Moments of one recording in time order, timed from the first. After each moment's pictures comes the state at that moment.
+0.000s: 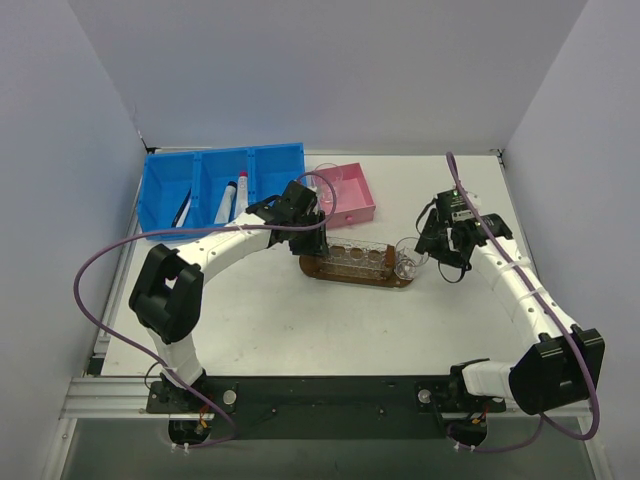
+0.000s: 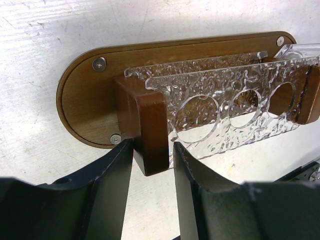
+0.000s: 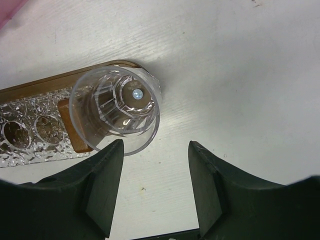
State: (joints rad) left arm -0.65 1.80 1.38 -0.53 0.13 -0.60; right arm 0.25 1.28 1.10 -0.86 0.21 0.58
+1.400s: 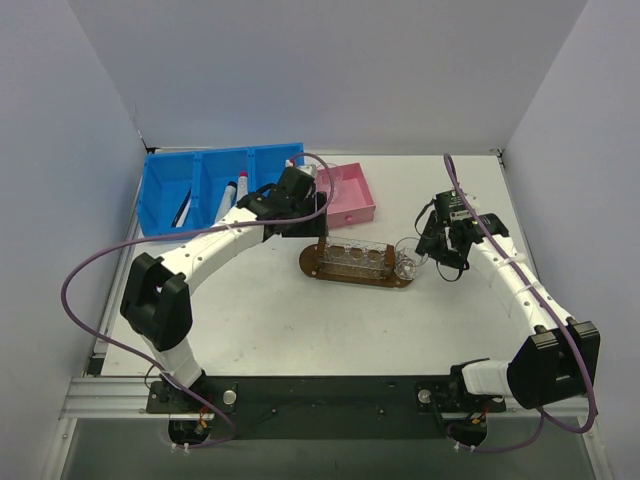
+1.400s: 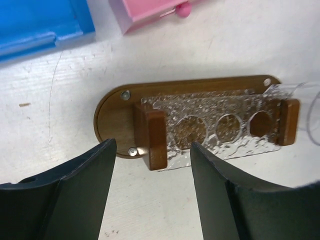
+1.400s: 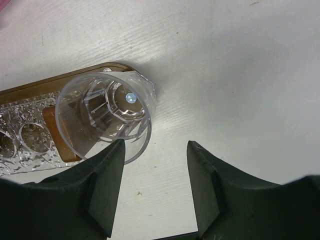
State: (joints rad) left arm -0.65 1.73 1.45 -0.58 -0.05 -0.57; right arm 0.23 1.31 1.07 -0.84 0.22 0.57
